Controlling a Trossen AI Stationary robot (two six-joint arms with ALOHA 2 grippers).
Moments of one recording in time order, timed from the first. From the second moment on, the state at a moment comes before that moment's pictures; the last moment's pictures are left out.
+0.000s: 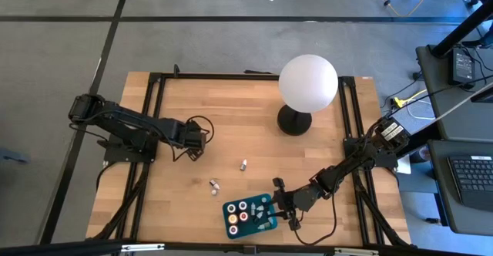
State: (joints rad) left arm -0.07 1.31 0.66 -0.82 -0.29 -0.88; right arm 0.64 1.80 0.77 0.48 0.21 0.25
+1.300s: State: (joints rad) left arm 0.14 1.48 0.66 -0.74 -0.19 -0.44; right arm 0.63 1.80 0.77 0.48 0.21 0.23
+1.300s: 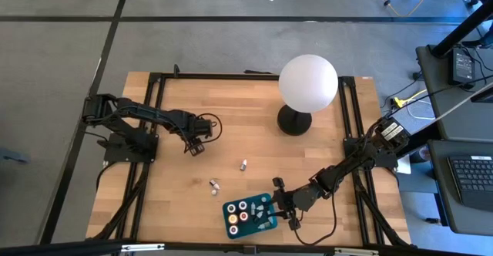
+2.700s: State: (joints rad) left arm -0.07 1.33 0.78 -0.72 -0.24 -0.49; right arm 0.63 1.69 0.76 0.38 0.10 0.24
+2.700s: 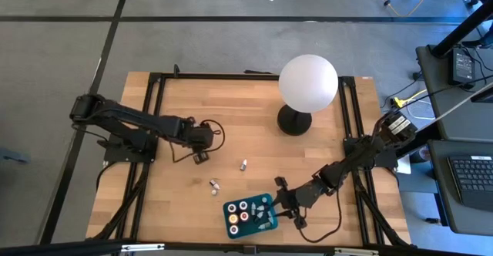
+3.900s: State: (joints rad) left arm -0.40 1.81 0.79 1.21 -0.17 0.09; right arm 0.61 1.57 0.77 0.54 0.46 0.02
